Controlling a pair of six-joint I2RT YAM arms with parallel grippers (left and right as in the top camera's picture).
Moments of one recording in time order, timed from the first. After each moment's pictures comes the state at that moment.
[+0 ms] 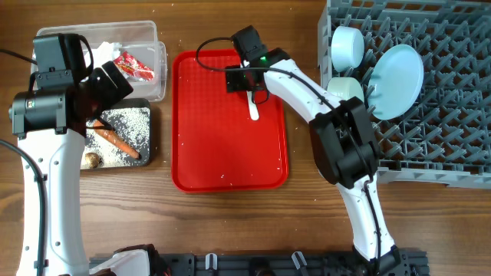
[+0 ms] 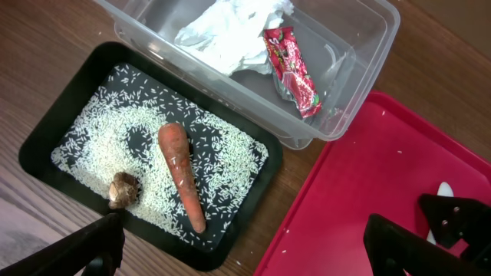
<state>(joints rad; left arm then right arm) 0.12 1.39 1.47 -1.08 -0.15 -0.46 0.51 2.38 1.90 -0.64 -0.02 0.40</state>
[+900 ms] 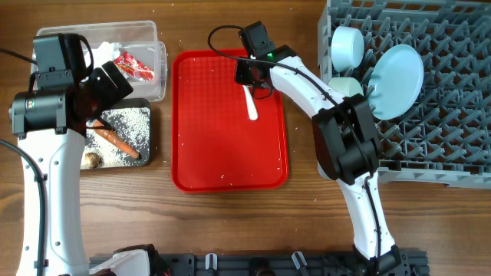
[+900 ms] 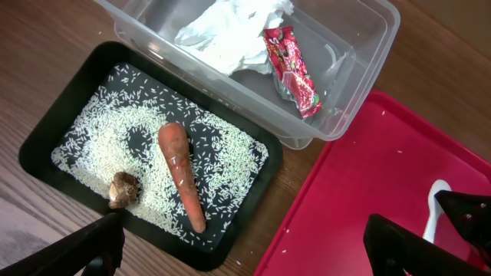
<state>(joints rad) 0.12 1.39 1.47 -1.08 -0.15 -0.46 0.49 2.42 1.92 -0.59 -0.09 0.61</state>
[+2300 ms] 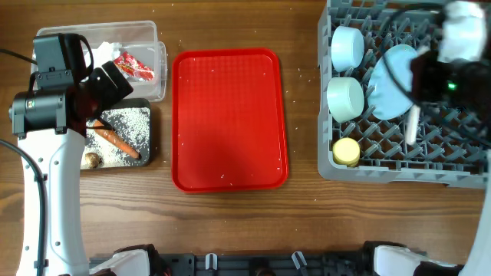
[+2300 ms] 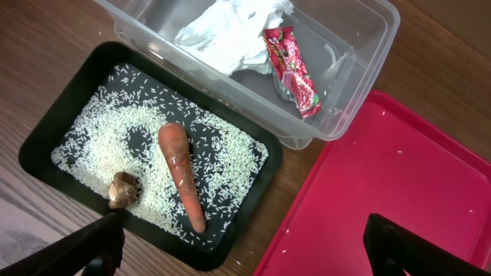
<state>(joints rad) 0.12 1.39 1.47 -1.08 -0.15 -0.46 -0.11 1.40 1.95 -1.39 -0.14 -0.05</state>
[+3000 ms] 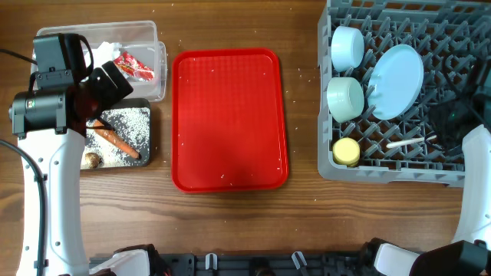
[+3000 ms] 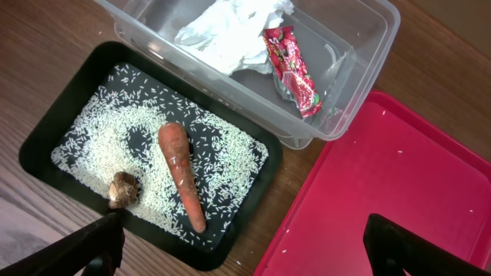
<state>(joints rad) 0.12 1.39 1.47 -1.08 -0.15 -0.46 -0.38 1.41 1.24 -1.04 0.22 0.85</state>
